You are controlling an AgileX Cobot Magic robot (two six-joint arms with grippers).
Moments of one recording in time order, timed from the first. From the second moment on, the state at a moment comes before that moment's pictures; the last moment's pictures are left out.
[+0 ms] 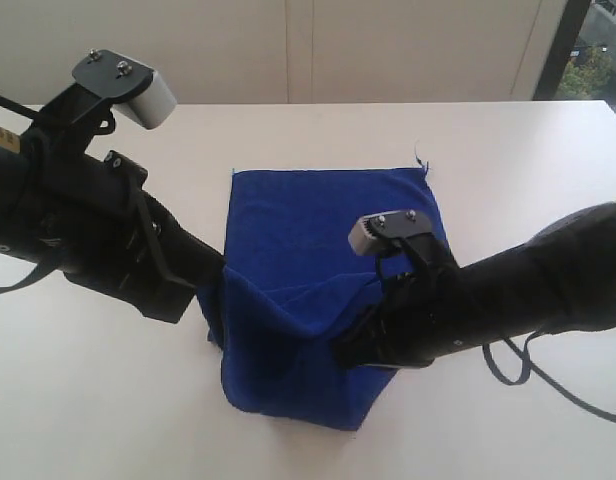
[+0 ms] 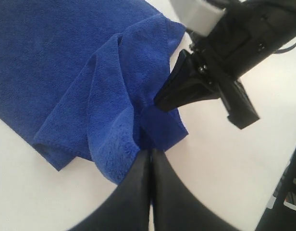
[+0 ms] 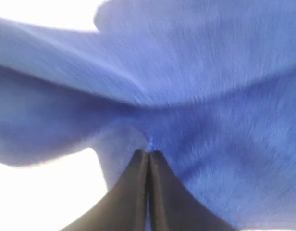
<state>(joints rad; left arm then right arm) -0.66 1.16 -0.88 -0.55 0.70 0.51 0.46 1.62 -0.64 1.41 0.56 -1.35</state>
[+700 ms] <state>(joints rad) -0.66 1.02 -0.93 -0.52 0.77 0.53 0.46 0.82 -0.64 0.25 0.40 -0.26</state>
